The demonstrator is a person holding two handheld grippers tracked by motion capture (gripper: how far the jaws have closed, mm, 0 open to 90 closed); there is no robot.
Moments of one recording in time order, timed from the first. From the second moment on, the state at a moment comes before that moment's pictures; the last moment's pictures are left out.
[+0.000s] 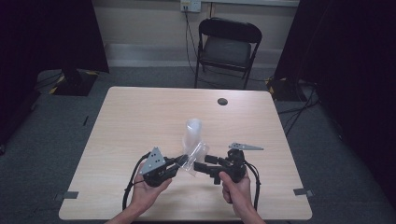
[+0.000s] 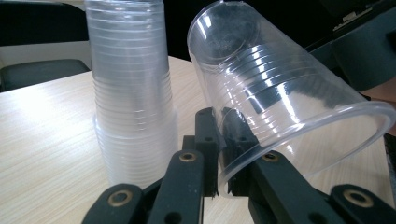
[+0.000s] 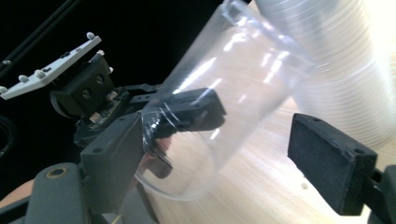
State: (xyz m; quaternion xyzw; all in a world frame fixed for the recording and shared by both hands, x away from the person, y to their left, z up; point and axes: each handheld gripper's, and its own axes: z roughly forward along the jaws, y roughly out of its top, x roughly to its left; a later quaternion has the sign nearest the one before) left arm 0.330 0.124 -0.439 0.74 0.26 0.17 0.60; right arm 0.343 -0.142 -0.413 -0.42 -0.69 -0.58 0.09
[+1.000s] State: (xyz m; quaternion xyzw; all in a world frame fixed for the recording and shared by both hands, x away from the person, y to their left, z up) left arm 0.342 0.139 -0.424 0.79 0.32 0.03 0.52; right arm 0.339 -0.152 -0.409 -0.37 -0.74 -0.56 0.00
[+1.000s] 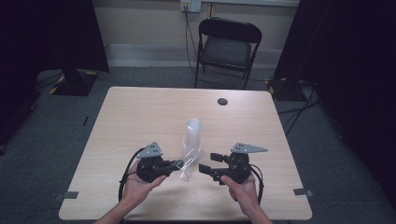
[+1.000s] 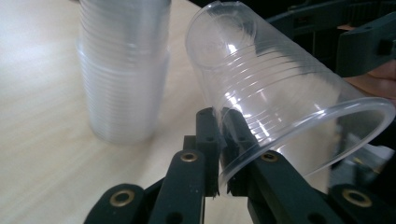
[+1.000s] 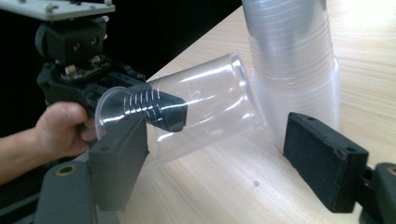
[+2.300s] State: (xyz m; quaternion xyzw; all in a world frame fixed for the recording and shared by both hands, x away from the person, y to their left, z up) left arm 0.360 0.111 -0.424 0.89 0.27 -0.07 0.37; right arm 0.312 -0.121 -0.419 -0.15 -0.87 -0.44 -0.13
